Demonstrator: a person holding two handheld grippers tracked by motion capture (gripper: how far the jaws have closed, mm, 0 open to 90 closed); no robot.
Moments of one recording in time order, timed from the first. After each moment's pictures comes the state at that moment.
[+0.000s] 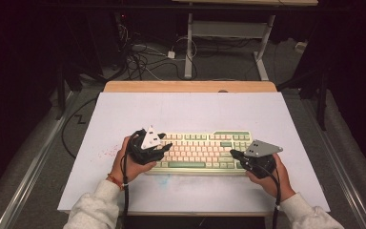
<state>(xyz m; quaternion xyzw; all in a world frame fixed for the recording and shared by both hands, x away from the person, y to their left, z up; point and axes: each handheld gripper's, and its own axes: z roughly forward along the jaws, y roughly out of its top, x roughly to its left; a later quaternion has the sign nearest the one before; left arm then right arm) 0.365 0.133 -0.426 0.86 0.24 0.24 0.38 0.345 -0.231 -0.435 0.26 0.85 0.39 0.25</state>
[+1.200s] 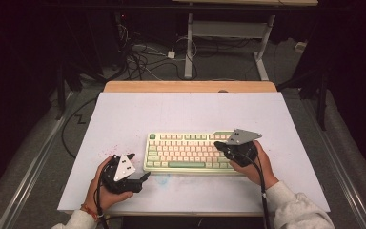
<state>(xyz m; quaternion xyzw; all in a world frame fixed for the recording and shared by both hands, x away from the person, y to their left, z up) 0.301 0.192 -0.470 0.85 0.29 0.25 0.35 0.377 -0.186 -0.428 0.24 0.86 0.39 0.23</state>
